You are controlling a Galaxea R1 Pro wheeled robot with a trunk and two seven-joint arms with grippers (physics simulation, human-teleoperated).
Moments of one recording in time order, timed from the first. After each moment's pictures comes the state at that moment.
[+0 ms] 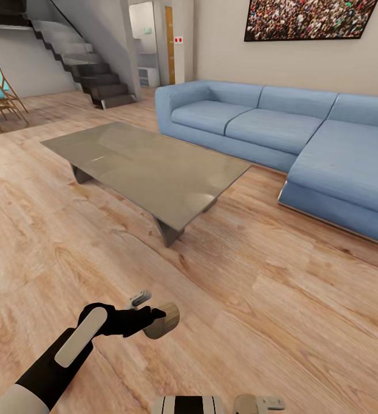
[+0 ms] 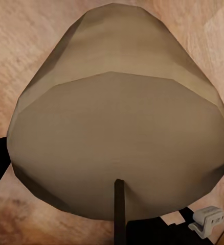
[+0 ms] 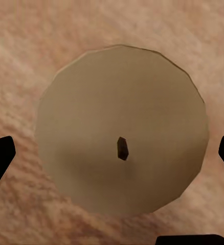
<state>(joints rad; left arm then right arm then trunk) -0.50 0.20 -0.41 -1.22 1.31 0.83 0.40 -0.25 -0.03 0.45 -0.50 -0.47 0.03 -0.18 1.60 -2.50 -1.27</state>
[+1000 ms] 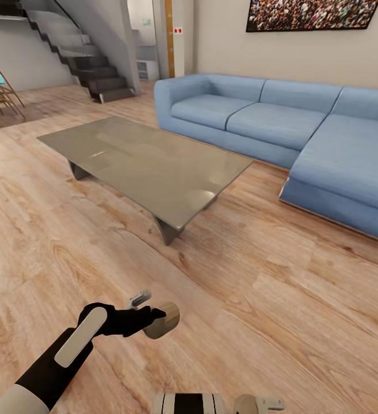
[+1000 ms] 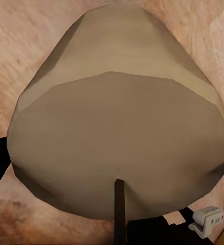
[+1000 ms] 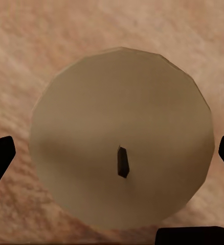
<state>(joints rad) -0.50 0.21 -0.41 -1.22 1.30 0.83 0.40 -0.25 -0.03 0.45 -0.49 -0.47 0.03 -0.18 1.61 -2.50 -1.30</state>
